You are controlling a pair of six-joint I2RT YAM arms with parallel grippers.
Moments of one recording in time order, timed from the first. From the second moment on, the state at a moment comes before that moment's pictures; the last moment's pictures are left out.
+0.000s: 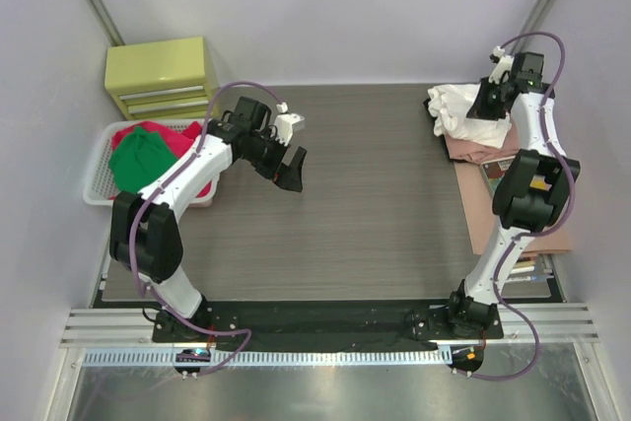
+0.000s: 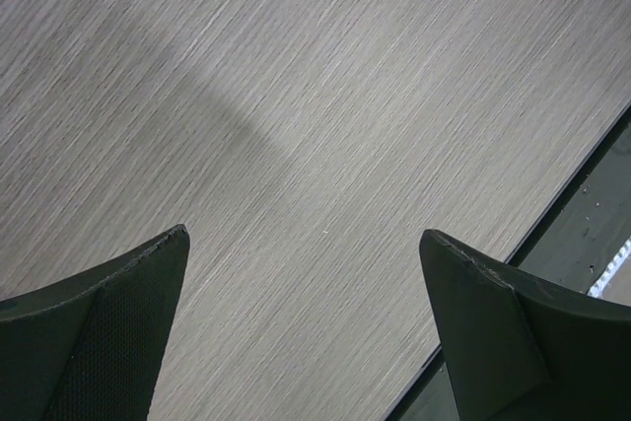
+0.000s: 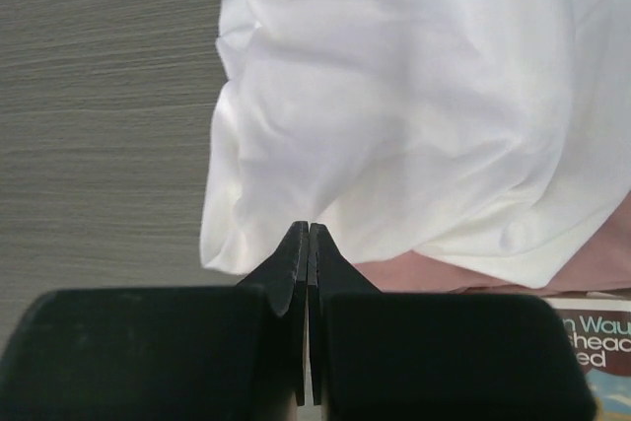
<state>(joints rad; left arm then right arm) -0.40 1.67 1.41 -0.77 0.52 0.19 -0.28 2.00 1.84 -0.68 -0.34 -0.07</state>
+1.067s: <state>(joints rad) -0.39 1.66 1.39 -0.75 0.50 0.21 -0.11 1.65 1.51 -0.76 -0.28 -0.15</state>
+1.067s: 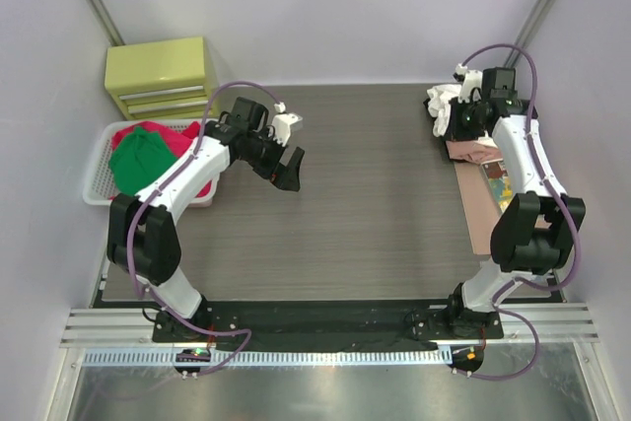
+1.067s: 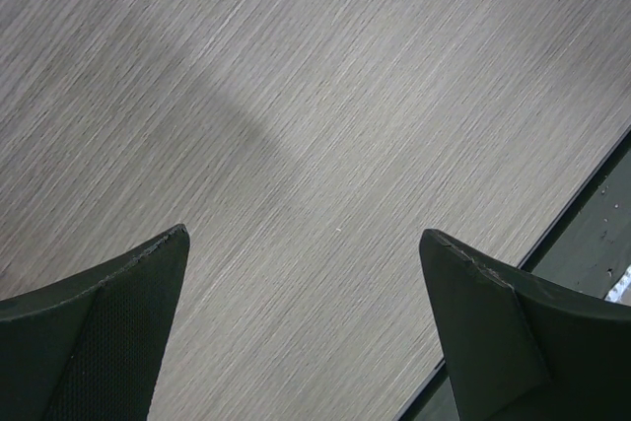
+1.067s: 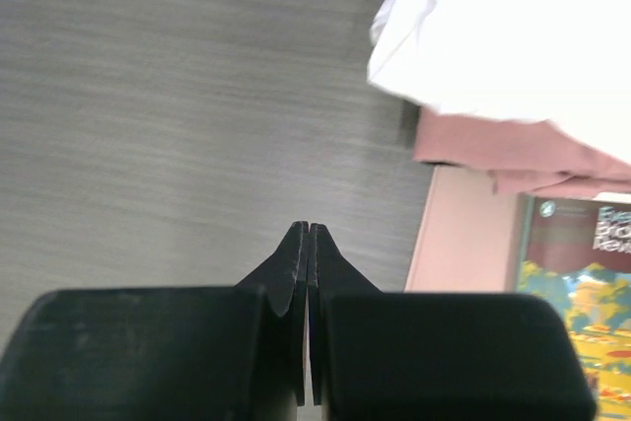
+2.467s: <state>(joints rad) -0.39 1.92 1.59 -0.75 0.75 0.07 -0.24 1.73 1.51 -0.71 -0.31 -0.14</state>
